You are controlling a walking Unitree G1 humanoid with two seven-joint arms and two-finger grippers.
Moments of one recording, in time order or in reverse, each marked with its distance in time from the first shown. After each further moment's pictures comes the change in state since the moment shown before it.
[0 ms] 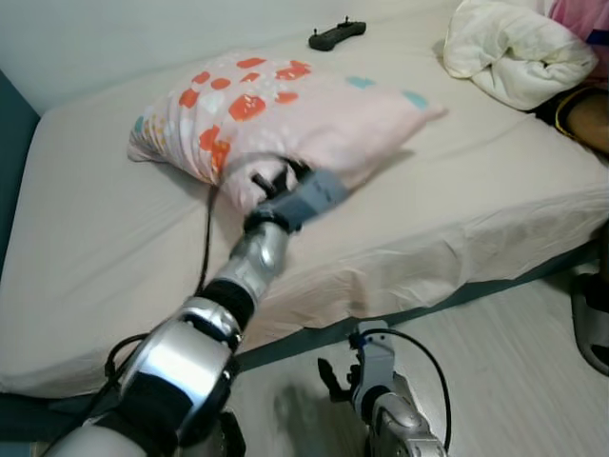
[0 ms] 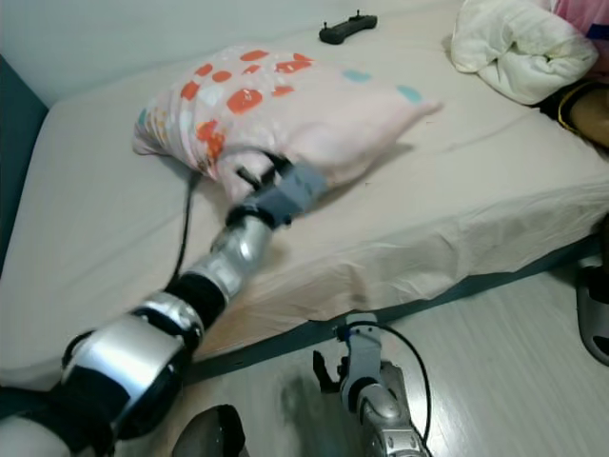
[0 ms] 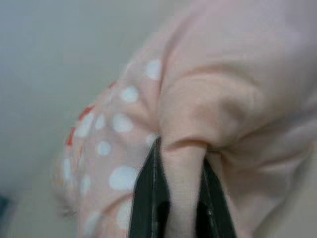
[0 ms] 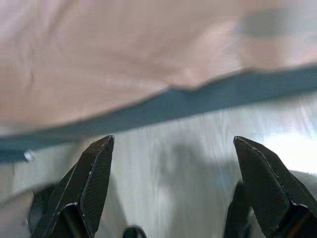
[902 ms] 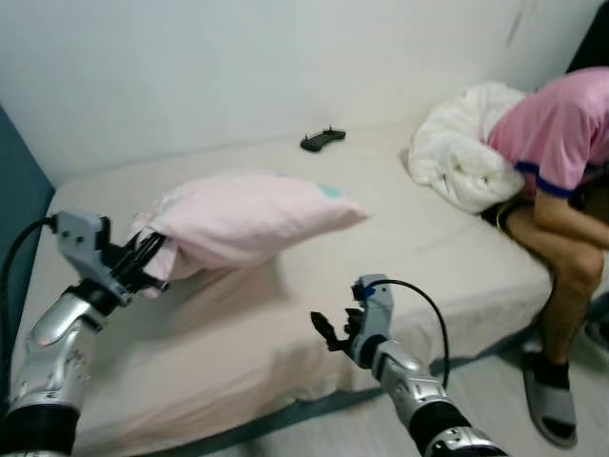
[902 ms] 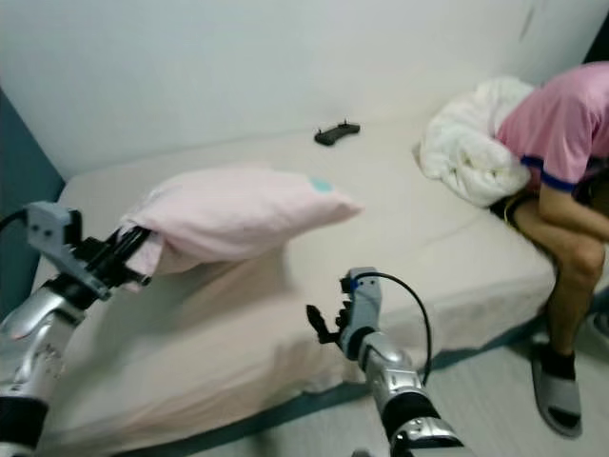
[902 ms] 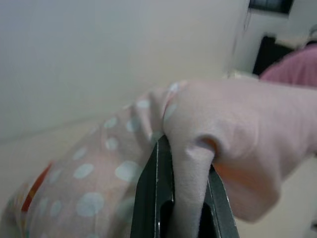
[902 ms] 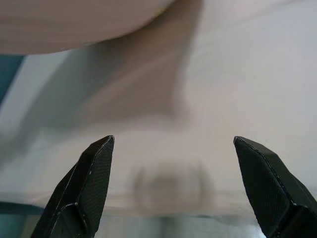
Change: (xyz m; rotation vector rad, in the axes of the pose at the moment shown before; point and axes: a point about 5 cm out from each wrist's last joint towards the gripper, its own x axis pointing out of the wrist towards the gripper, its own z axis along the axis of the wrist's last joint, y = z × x) left arm -0.132 0.145 -0.082 -0.495 -0.034 -0.241; right arm 0.024 0.014 0.049 -0.026 -0.062 0.147
